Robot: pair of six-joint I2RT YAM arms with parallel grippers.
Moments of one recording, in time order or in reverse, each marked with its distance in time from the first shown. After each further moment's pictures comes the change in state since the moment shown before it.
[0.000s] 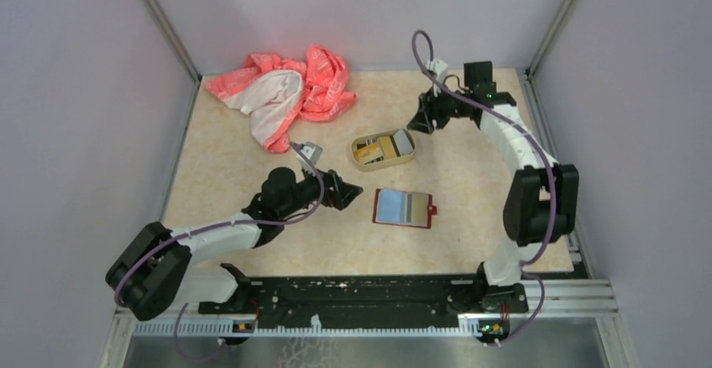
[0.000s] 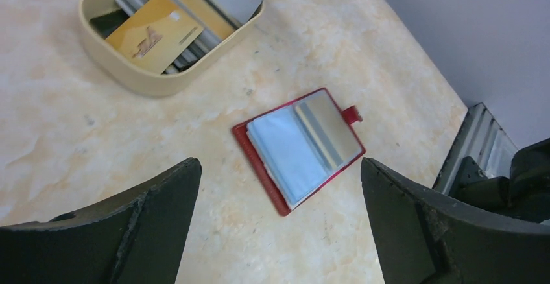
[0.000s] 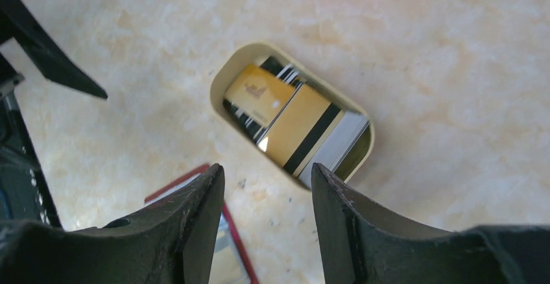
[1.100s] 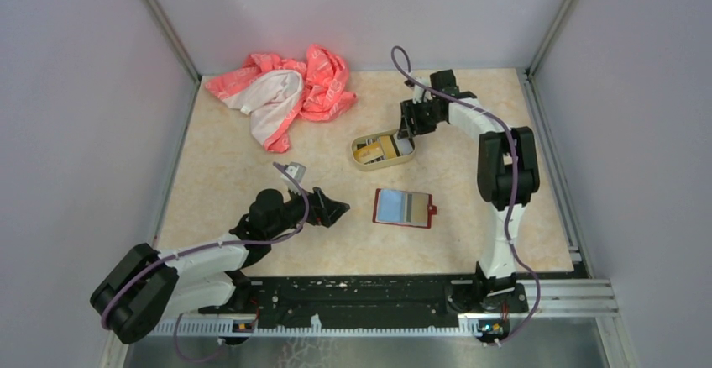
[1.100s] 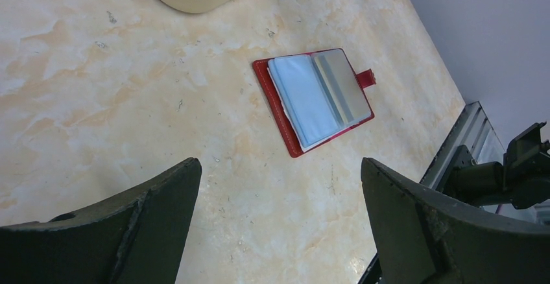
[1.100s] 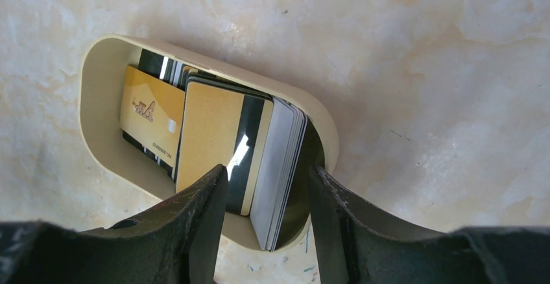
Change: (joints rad) left arm 0.024 -0.170 -0.241 0.009 -0.040 -0.120; right arm 0.098 0.409 0.220 0.025 0.331 0.312
